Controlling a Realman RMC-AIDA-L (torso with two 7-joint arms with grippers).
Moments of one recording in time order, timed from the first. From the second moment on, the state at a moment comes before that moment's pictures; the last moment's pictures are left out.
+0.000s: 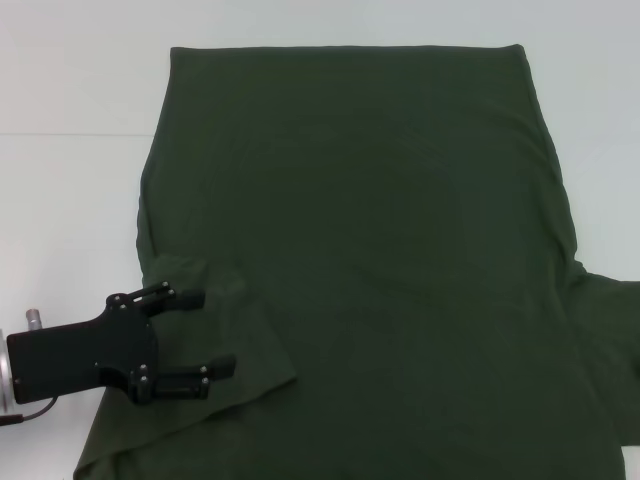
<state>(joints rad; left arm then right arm) -0.45 -2.13 0.35 0.73 2.23 1.74 -1.12 0.50 2.02 -0.47 -1.02 -2.72 -1.58 2.54</state>
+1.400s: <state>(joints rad) -0.45 -2.14 0.35 0.73 2.23 1.74 -1.12 0.55 2.03 -0.50 -0.95 -2.71 -1.54 2.53</state>
